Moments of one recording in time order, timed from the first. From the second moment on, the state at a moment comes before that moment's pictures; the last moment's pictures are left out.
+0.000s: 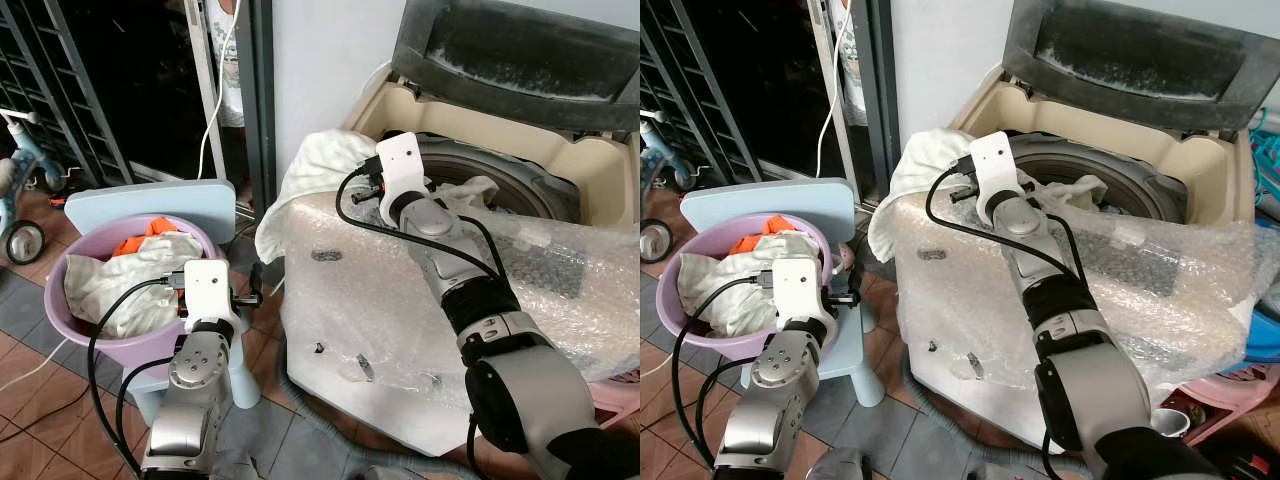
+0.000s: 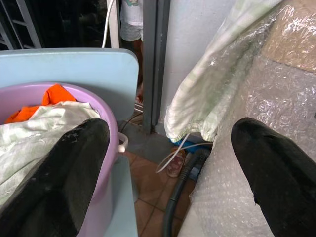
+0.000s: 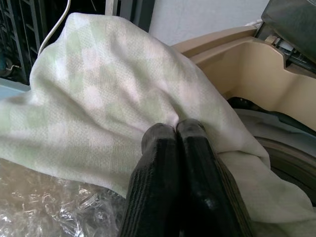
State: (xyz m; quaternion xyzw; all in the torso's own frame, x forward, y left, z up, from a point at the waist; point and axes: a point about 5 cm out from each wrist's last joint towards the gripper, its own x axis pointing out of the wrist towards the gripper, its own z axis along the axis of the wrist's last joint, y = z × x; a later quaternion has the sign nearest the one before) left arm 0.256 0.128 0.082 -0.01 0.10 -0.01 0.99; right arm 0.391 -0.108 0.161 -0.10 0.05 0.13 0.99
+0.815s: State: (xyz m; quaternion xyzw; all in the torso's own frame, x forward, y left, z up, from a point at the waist) left arm 0.257 0.132 0.082 -0.01 0.10 0.00 0.99; right arm 0.355 -0.350 0.250 -0.11 -0.07 -0.40 0.91
